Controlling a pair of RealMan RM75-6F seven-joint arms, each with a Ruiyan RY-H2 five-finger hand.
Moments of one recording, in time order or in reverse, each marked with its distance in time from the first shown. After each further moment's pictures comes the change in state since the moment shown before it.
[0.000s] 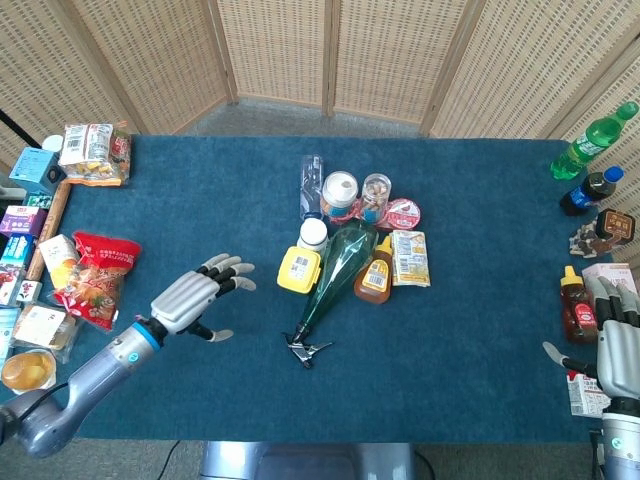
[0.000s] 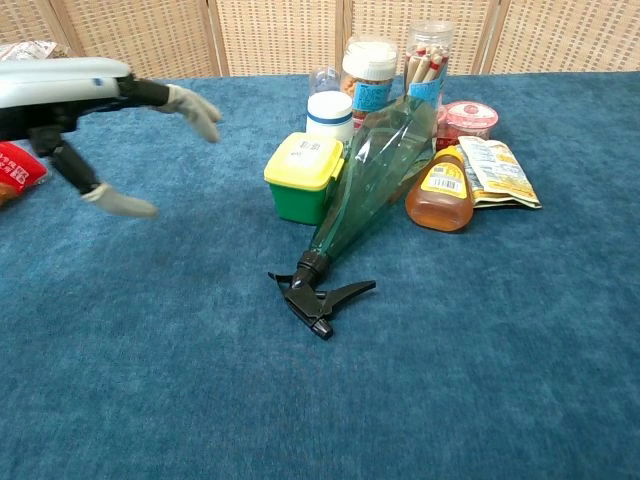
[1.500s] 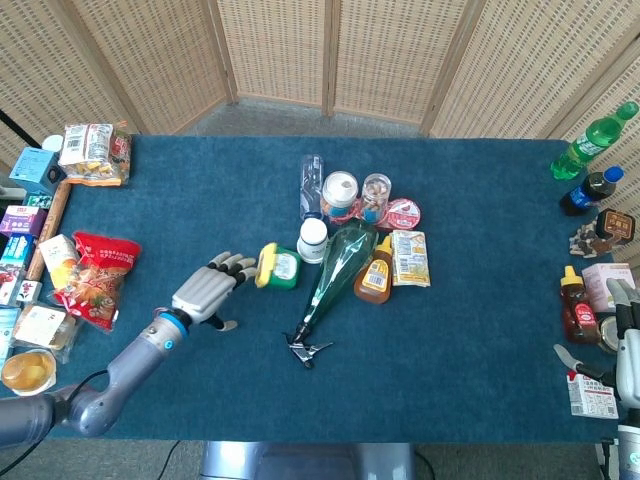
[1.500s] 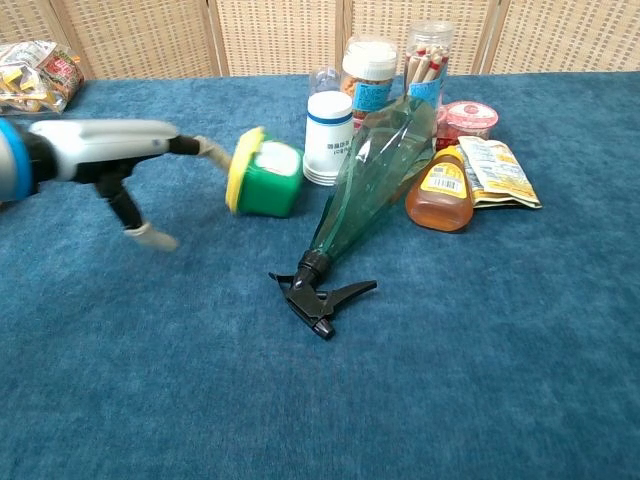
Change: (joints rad) left arm -0.129 -0.117 0.049 0.044 -0.438 -0.044 0.437; right arm -0.059 0.009 0.008 0.036 -0.086 0.047 0.142
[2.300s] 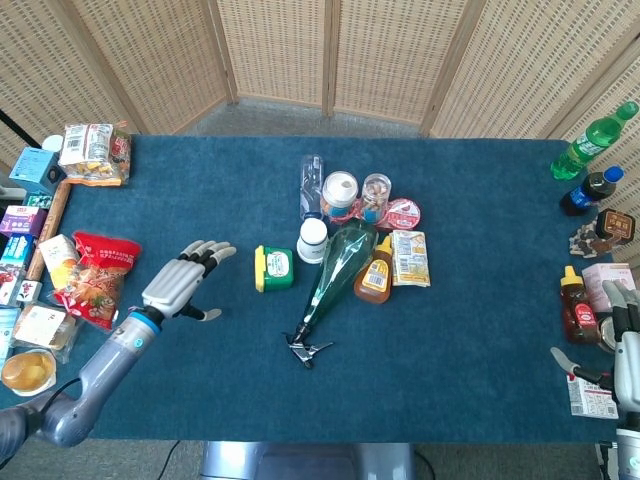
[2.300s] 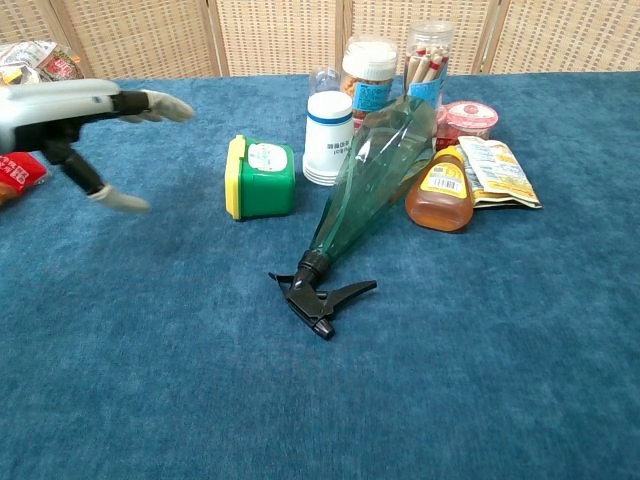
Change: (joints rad) left arm 0.095 0.023 -0.042 0.027 0.110 0.085 -0.221; right arm -0.015 0.018 -0.009 -0.036 -0.017 0.001 0.006
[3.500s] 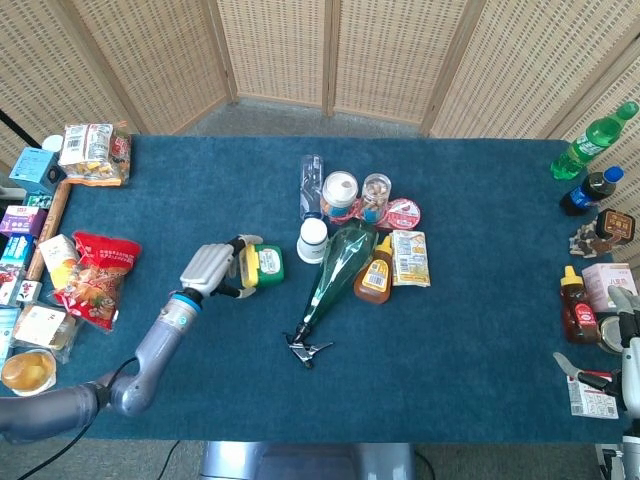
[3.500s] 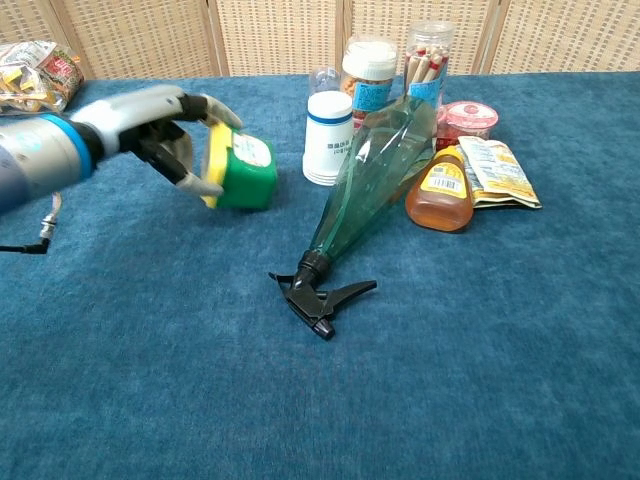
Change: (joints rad) left arm -0.063 -0.265 -0.102 0.256 -0.090 0.017 -0.071; right arm -0.021 0.029 -0.003 -0.025 0.001 -0.018 0.084
